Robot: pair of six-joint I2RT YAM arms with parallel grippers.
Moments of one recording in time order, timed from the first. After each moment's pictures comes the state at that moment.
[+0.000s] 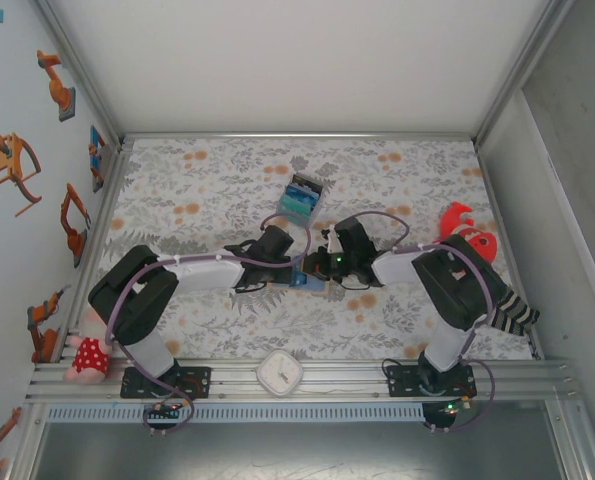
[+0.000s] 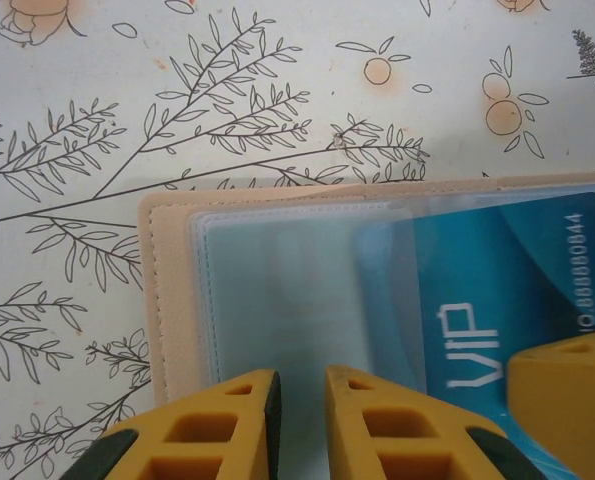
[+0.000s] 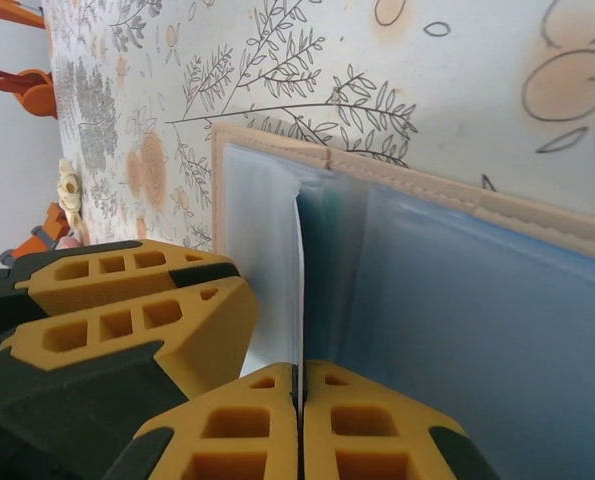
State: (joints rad) left arm -0.87 1.69 0.87 -0.21 -0.13 -0.59; right arm 0.61 1.74 0.70 0.26 -0.59 0.89
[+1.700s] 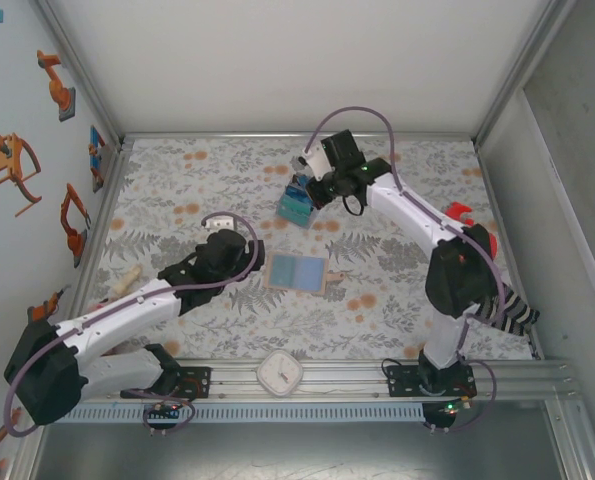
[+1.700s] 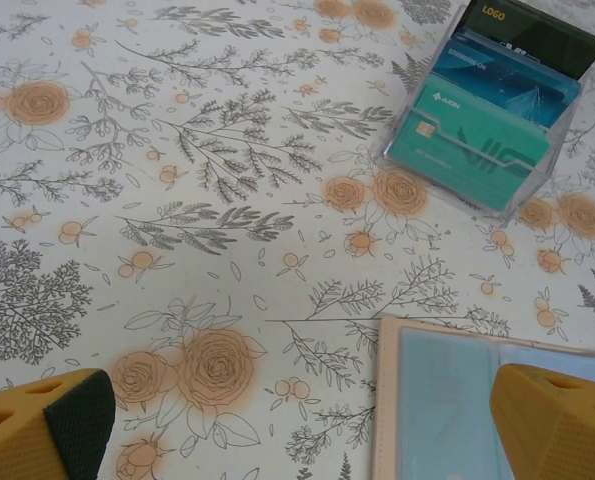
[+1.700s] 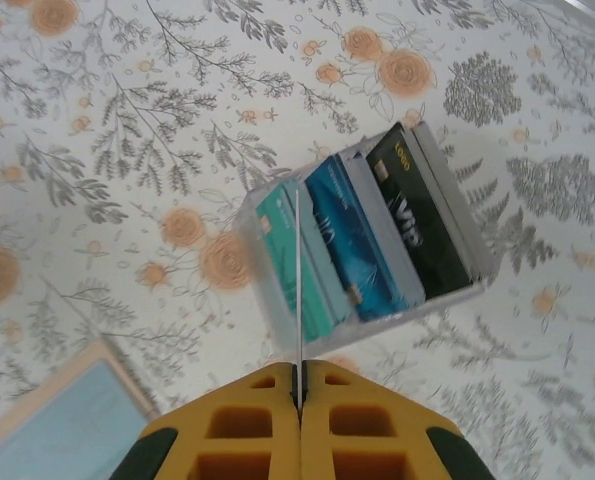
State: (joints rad) left arm -0.82 1.12 0.66 -0.28 -0.49 -0.59; right arm 0.55 1.88 1.66 -0.65 -0.17 -0.17
